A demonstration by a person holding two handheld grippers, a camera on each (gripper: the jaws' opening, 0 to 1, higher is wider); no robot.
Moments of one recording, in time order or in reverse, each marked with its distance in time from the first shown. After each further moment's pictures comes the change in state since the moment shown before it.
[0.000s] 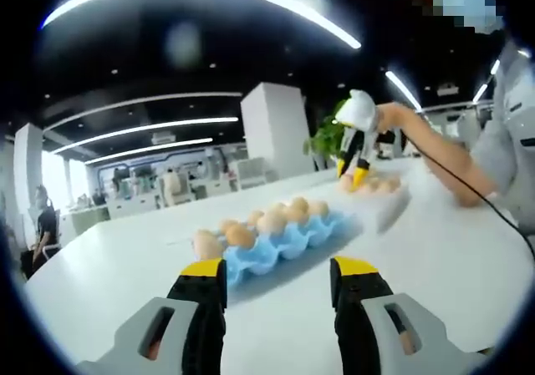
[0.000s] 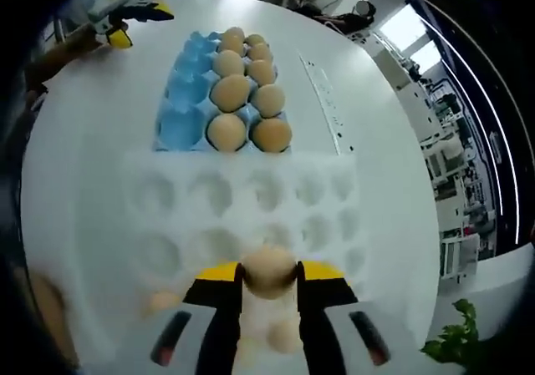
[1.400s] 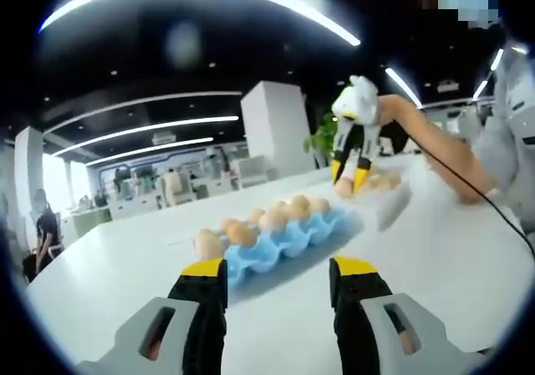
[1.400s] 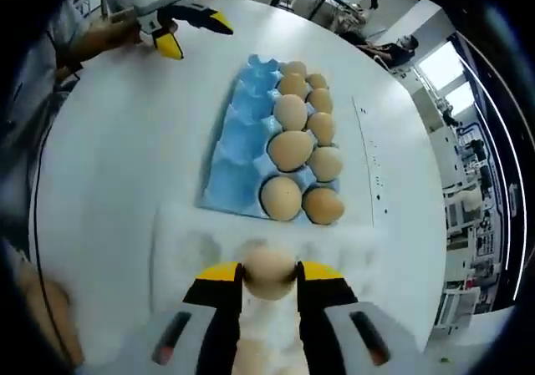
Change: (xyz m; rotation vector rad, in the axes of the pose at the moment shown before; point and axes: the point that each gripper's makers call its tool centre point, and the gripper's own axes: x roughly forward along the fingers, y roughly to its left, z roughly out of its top) left arm 0.000 0.001 0.000 0.014 0.009 0.007; right arm 0.006 0.041 0.062 -0.195 -0.080 0.112
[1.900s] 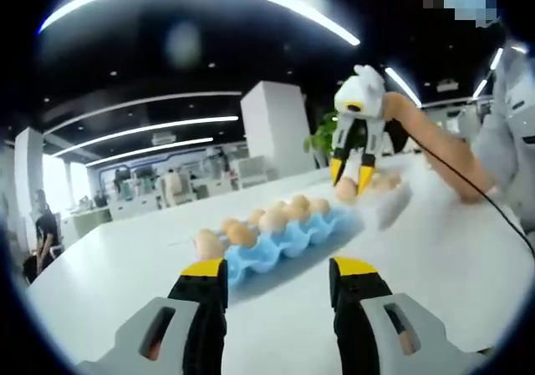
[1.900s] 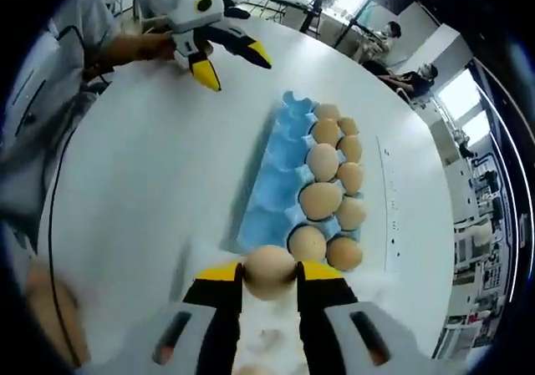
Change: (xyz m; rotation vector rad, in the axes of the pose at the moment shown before) left arm -0.001 0.000 0.000 0.002 0.000 0.001; right arm -0.004 0.022 0.041 -0.093 -0.124 0.070
